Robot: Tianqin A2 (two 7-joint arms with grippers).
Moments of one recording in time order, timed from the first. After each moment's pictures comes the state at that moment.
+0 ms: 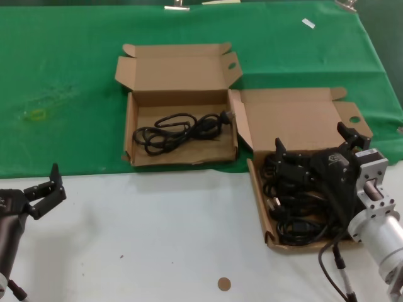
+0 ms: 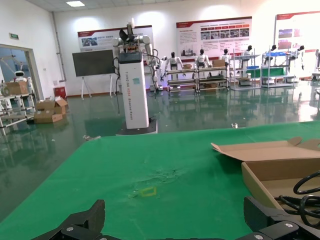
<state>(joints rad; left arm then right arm) 0.00 -0.30 1.60 -1.60 -1.80 0.00 0.00 0.05 0.29 -1.62 1.56 1.78 -0.03 -0.01</state>
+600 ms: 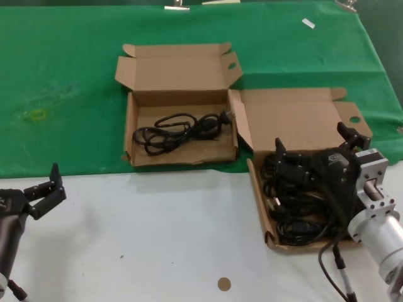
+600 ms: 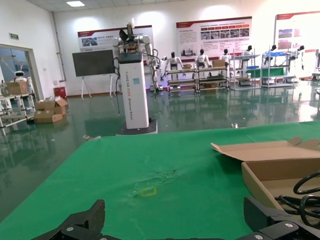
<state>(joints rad) 0.00 -0.30 1.60 -1.60 -1.80 0.00 0.00 0.05 0.29 -1.62 1.56 1.78 -0.03 -0.01</state>
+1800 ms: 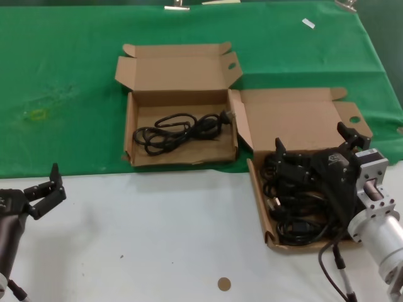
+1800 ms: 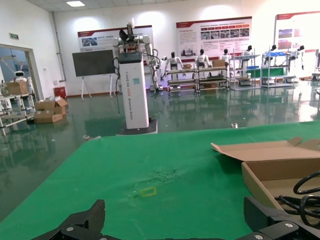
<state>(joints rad) 0.00 -0.30 1.60 -1.60 -1.80 0.00 0.00 0.05 0.29 -1.62 1.56 1.78 -0.03 -0.01</state>
